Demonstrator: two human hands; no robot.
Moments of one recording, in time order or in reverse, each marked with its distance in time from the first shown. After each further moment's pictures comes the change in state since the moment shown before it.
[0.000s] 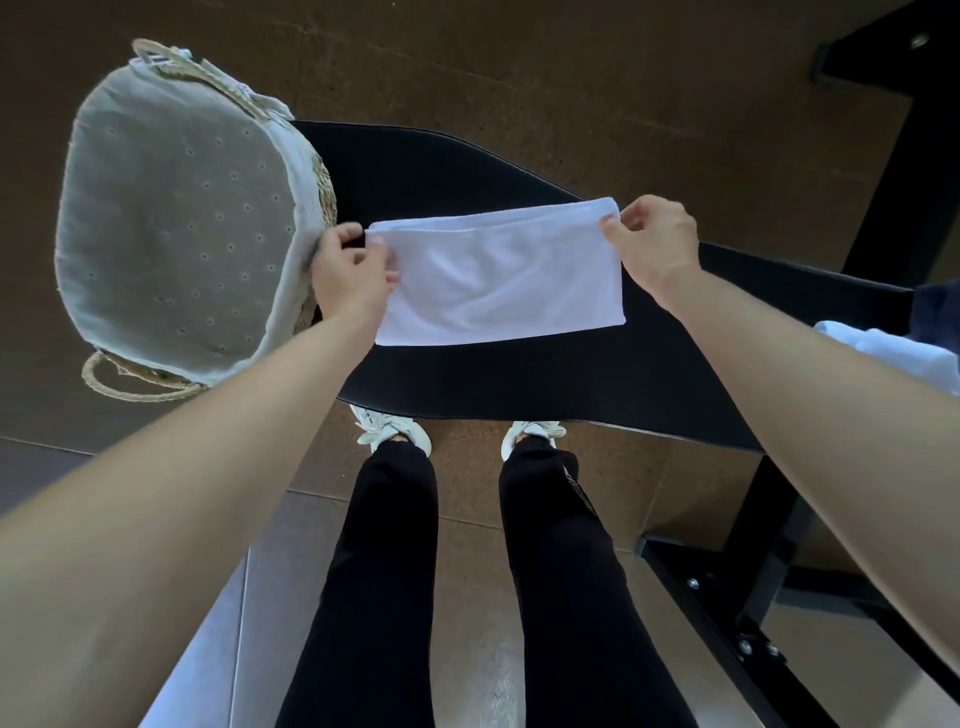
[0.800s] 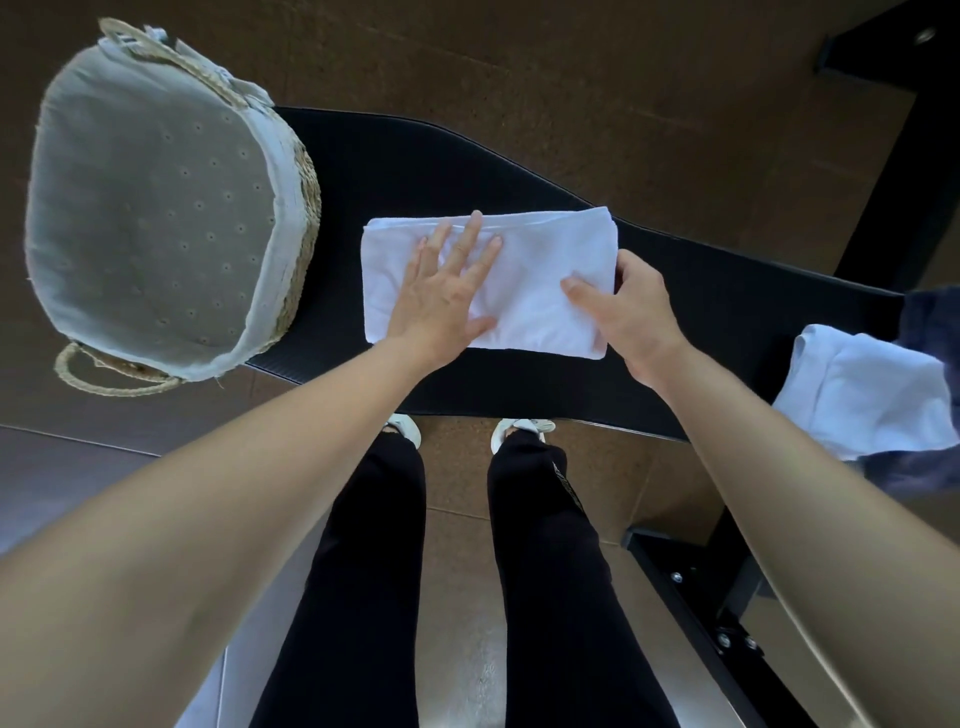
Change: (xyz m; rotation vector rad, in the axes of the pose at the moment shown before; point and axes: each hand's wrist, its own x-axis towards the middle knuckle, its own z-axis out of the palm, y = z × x) left_hand -0.033 -0.023 0.059 1.087 -0.509 0.837; right_hand -0.072 0.010 -0.003 0.511 -0.274 0.057
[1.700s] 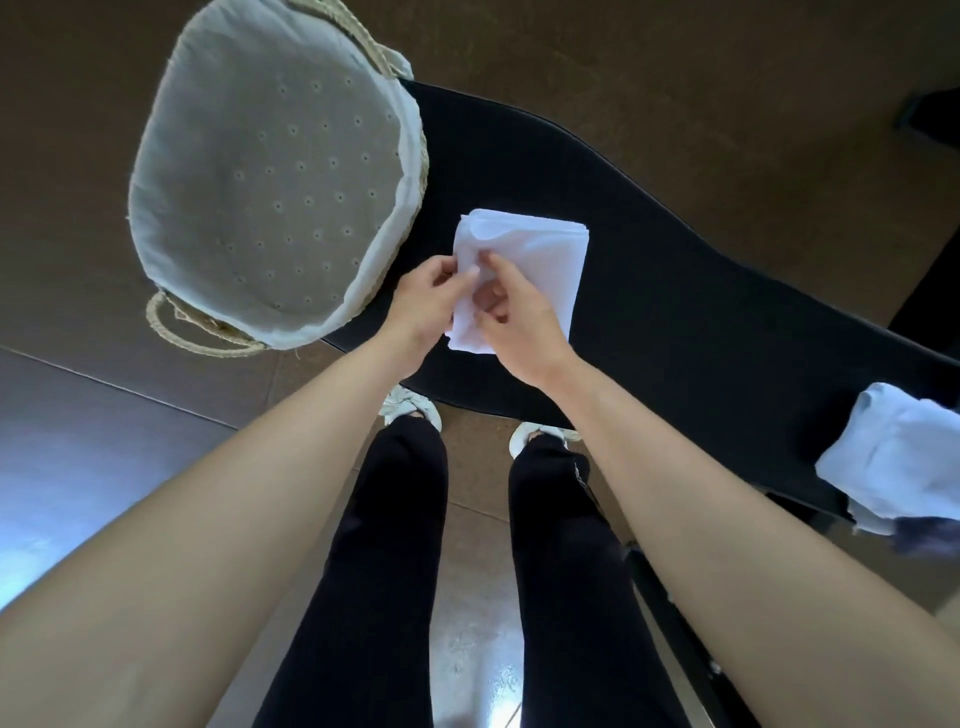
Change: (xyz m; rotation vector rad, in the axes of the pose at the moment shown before) left_hand -0.053 -0.080 -0.022 -1.365 0.050 -0.689; right_hand -0.002 -0.015 0.181 -0.283 -0.340 -0.211
